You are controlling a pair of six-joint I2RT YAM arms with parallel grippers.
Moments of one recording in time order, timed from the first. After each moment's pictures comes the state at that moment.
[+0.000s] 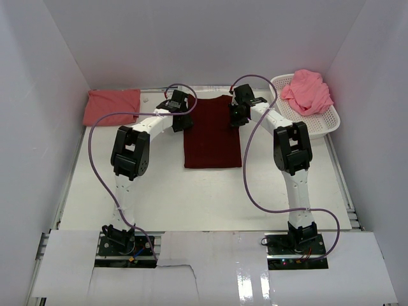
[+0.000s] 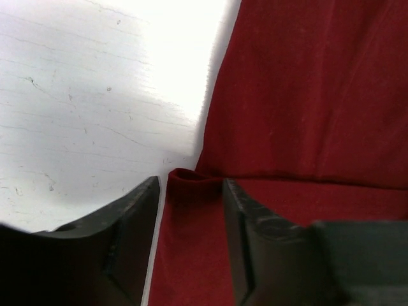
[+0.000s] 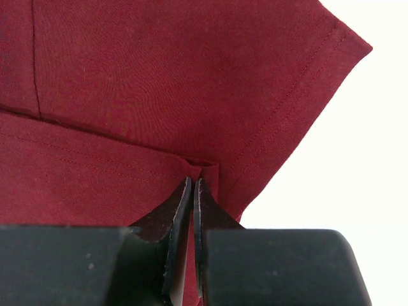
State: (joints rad) left arm -0.38 2.25 1.80 -0.48 -0.15 -0.65; right arm 0.37 2.30 1.90 -0.55 -0.10 0.15
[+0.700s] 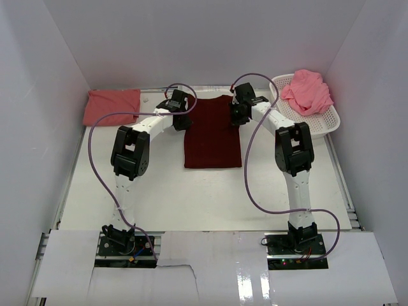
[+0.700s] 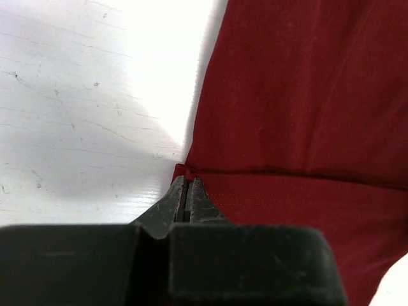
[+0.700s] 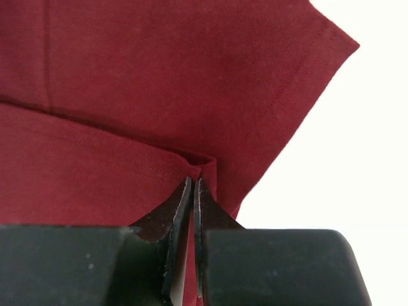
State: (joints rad) left arm -0.38 2.25 1.80 -0.48 -0.12 -0.66; right arm 0.37 2.28 1.89 -0.55 -0.09 0.15
